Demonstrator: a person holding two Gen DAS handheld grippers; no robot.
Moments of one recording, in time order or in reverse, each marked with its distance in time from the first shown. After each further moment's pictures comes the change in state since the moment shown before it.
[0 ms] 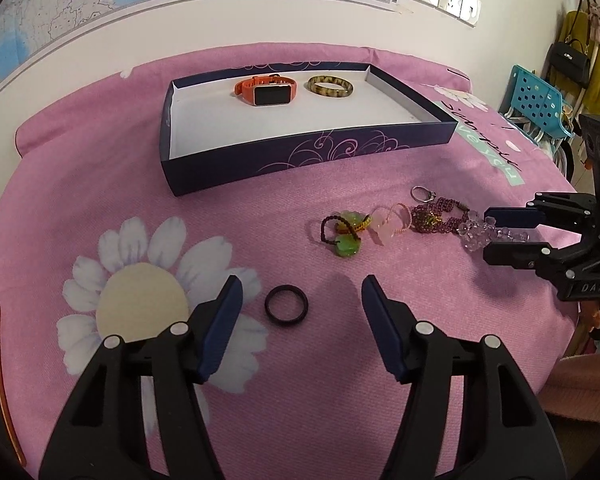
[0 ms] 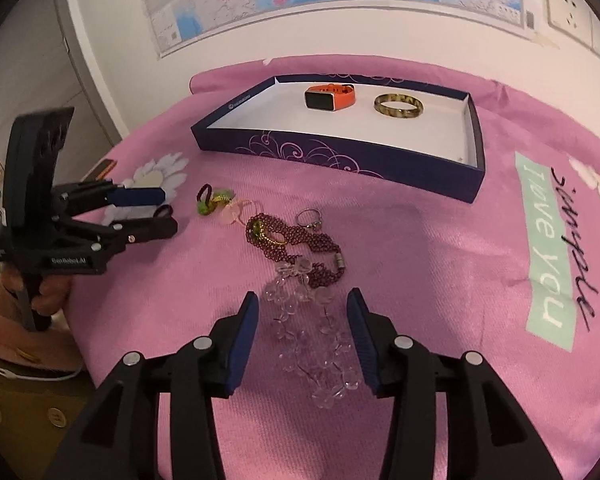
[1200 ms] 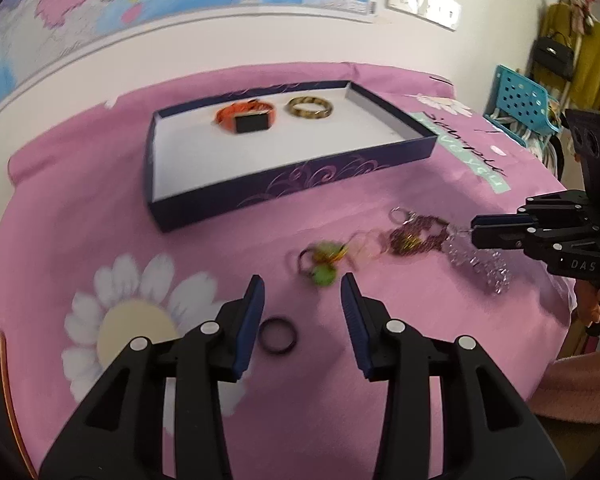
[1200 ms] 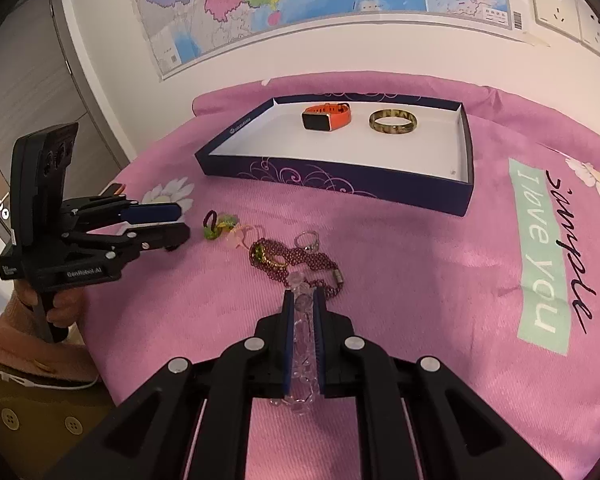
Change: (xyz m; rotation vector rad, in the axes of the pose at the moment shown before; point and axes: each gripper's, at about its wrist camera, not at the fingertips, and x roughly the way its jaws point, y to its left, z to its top) left arm -0.006 -0.018 0.014 0.075 -0.062 -0.025; right arm -0.014 -0.009 0.002 0.062 -0.060 0.049
